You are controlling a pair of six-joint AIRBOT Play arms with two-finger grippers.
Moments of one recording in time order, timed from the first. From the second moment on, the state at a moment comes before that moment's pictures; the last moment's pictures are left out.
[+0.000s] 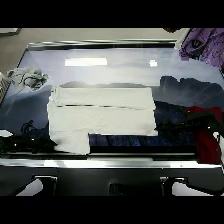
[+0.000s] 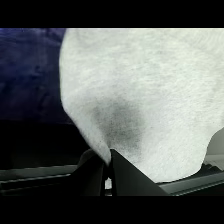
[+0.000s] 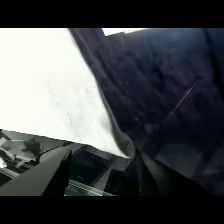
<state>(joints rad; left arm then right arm) 0.51 -1.16 0.50 0.95 -1.23 -1.22 -0.36 -1.42 0.79 2.28 -1.24 -1.86</state>
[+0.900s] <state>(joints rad) 0.51 -0.86 0.73 1.13 -1.46 -1.53 -0.21 -1.06 0.77 2.02 -1.37 -1.51</state>
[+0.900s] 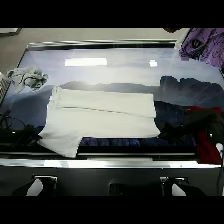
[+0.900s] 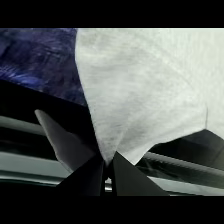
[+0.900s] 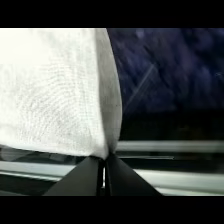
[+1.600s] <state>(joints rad) 0.34 -1.19 1.07 1.00 -1.27 -1.51 -0.21 -1.26 1.06 2.09 -1.28 -1.55</state>
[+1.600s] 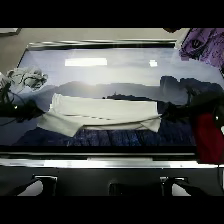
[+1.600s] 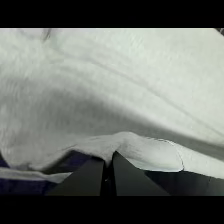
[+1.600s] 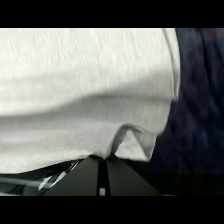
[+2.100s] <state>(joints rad) 0.23 -1.68 1.48 0.99 -1.16 -1.50 -0.14 -1.57 1.28 2.12 -1.05 -1.63</state>
